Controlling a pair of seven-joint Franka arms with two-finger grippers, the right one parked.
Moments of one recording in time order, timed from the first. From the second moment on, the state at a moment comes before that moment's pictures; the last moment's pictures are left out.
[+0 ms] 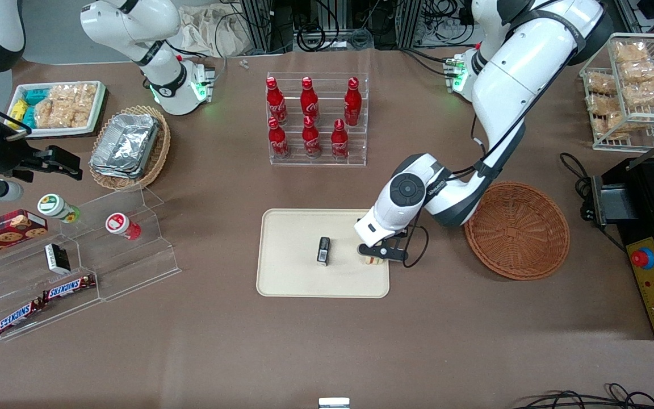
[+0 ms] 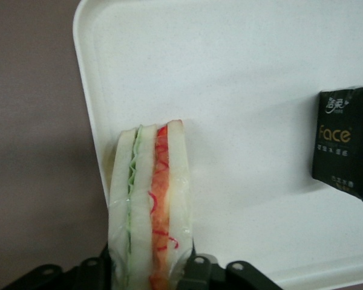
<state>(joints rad) -0.15 0.72 -0.51 -1.73 0.37 2.42 -0.66</state>
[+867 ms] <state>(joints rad) 0.07 0.32 -0.52 -1.54 0.14 1.75 -0.41</state>
